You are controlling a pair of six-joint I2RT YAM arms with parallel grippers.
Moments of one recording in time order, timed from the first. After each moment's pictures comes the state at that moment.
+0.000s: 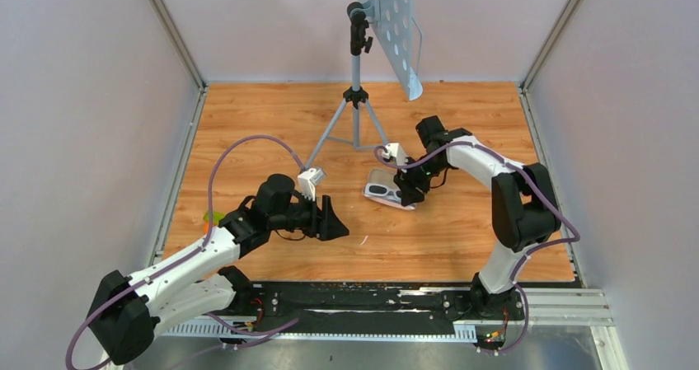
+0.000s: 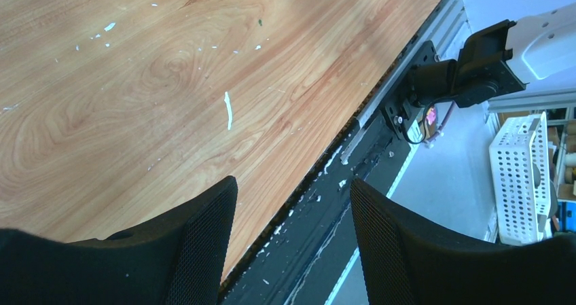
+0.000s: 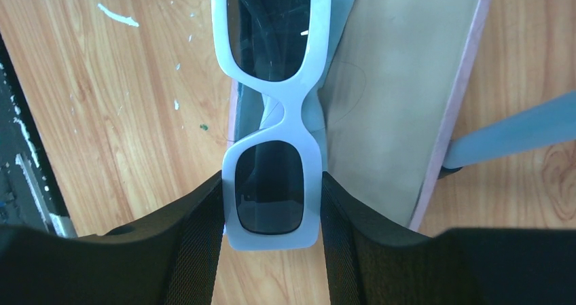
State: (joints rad) left arm -0.70 0.91 0.51 -0.13 0.45 -0.57; right arm 0.35 1.74 1.20 -0.85 -0.65 -0.92
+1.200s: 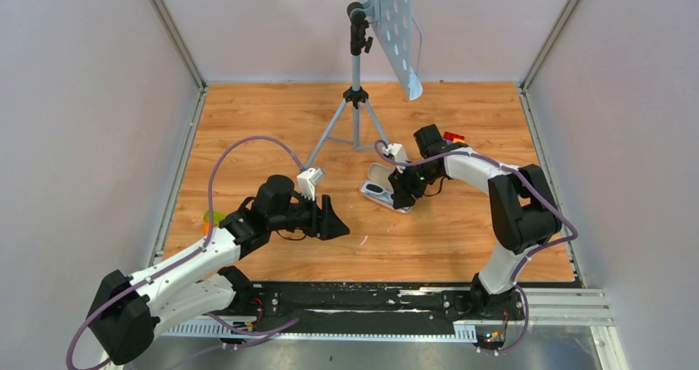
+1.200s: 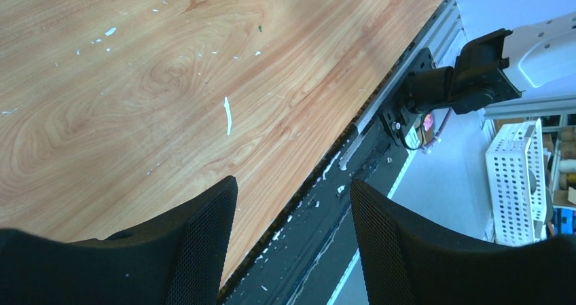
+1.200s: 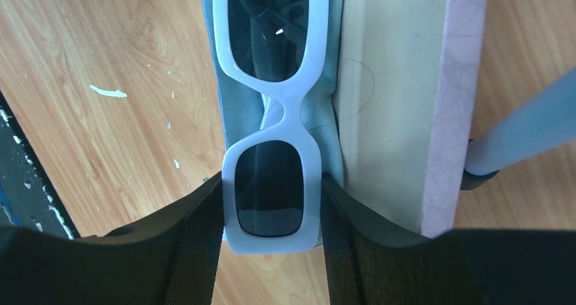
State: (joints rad) left arm -0.70 0.92 0.49 -0.10 0.45 -0.59; right arm 0.37 1.73 1.06 -0.57 -0.64 -0.55
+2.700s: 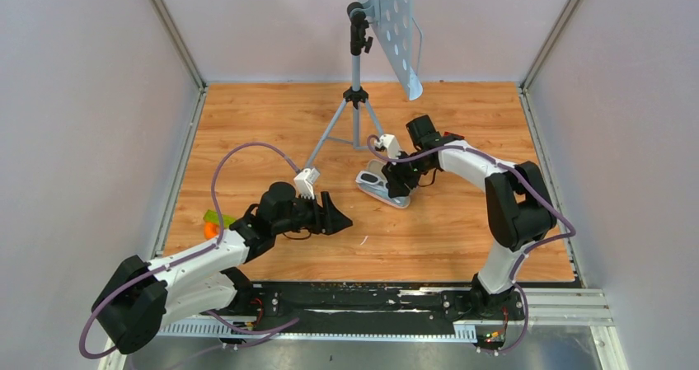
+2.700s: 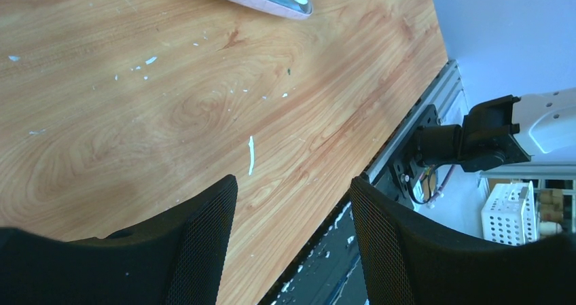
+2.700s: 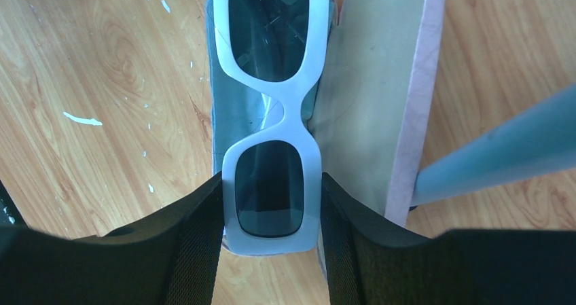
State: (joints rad) left arm -0.70 1.00 0.37 0.22 0.33 -0.72; right arm 0.41 1.74 1.16 -0.55 -0.57 -0.57
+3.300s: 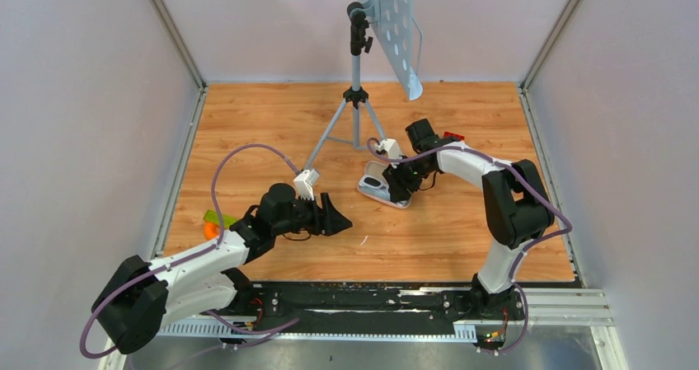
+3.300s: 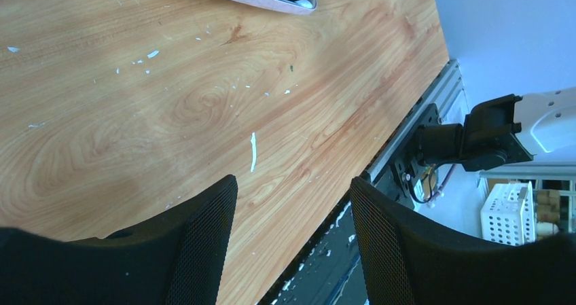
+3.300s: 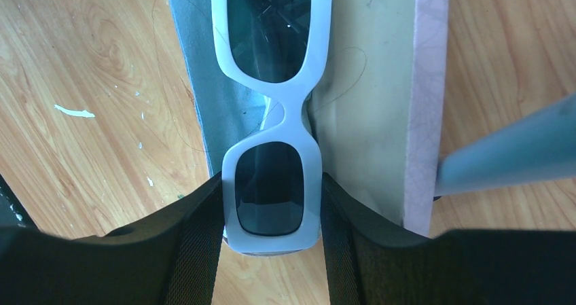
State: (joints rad) left arm -0.70 1.00 0.35 0.23 0.33 -0.73; right arm 0.41 1.78 1.14 -0.58 -0.54 -0.53
